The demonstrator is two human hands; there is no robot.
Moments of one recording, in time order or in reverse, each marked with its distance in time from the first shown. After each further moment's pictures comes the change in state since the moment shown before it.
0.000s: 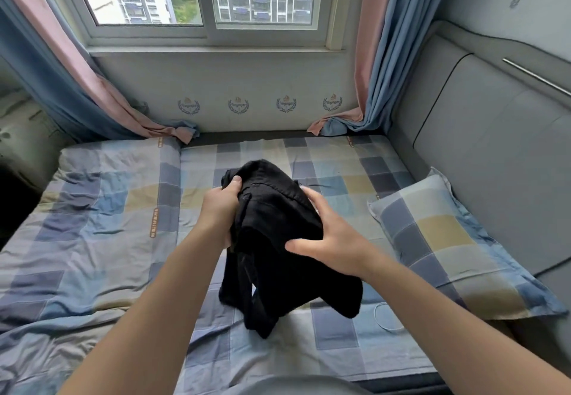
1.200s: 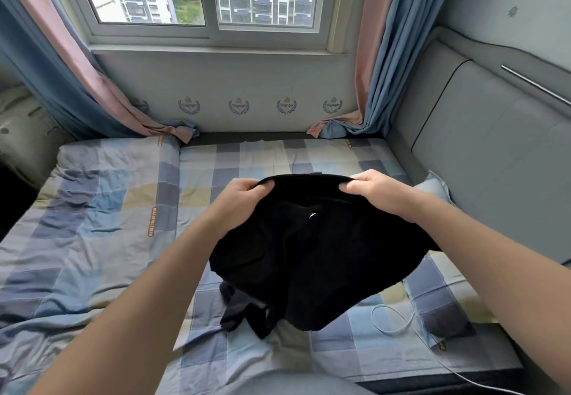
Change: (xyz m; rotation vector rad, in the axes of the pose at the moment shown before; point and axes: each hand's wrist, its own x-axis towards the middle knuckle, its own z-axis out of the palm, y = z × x) left_hand 0.008 0.002 -0.007 0.596 -0.445 0.369; right_hand 0.030 -0.004 -0.102 -0.245 -0.087 0.205
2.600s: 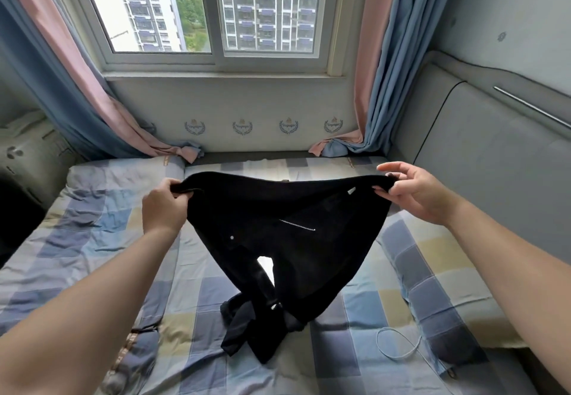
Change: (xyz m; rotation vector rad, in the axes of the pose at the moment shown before) left_hand 0.024 -0.061 -0.098 0.451 0.807 0.013; right_hand 0.019 0.071 -0.072 0.786 0.251 -0.133
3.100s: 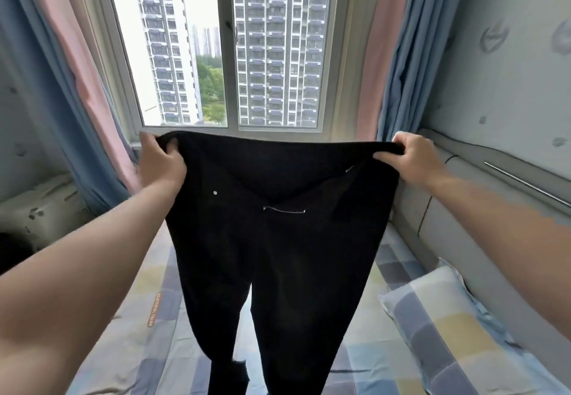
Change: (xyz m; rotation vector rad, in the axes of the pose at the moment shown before) left_hand 0.120 0.141 -0.095 -0.304 0.377 0.004; right_hand 0.036 -0.176 0.052 -0.995 0.437 -0.661
